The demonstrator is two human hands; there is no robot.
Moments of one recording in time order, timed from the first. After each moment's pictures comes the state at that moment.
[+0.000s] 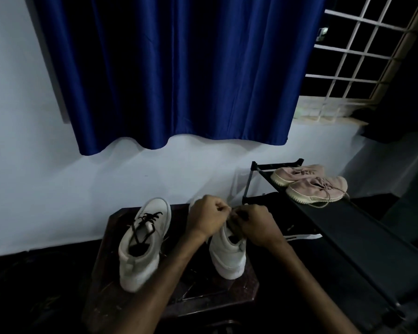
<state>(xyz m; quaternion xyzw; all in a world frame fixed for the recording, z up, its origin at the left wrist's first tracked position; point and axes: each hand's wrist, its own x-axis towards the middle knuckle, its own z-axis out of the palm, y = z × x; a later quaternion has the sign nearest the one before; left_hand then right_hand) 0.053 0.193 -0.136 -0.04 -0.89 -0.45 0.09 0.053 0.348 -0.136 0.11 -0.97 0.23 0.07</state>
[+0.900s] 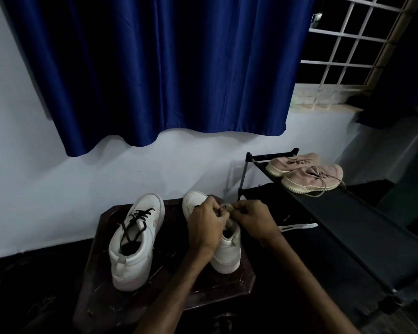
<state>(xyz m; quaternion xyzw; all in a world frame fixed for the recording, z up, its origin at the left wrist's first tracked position) 0.073 0.223 -0.156 0.05 -0.89 -0.42 0.18 0.050 0.358 -0.157 0.07 -0.91 0.41 0.06</state>
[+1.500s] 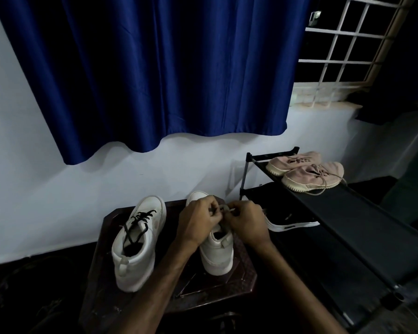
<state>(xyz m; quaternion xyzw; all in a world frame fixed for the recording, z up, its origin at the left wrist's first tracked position) 0.058 0.194 -0.157 -0.07 -0.92 -0.37 0.13 0.065 0.333 -0.152 0.04 -0.92 0.35 0.14</state>
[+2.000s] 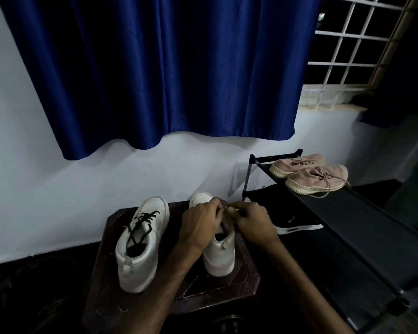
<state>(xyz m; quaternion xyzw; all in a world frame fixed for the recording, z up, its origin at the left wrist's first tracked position) 0.062 0.193 -0.156 -0.10 -0.95 -0.22 0.19 0.065 0.338 -0.146 0.07 -0.93 0.36 0.09</state>
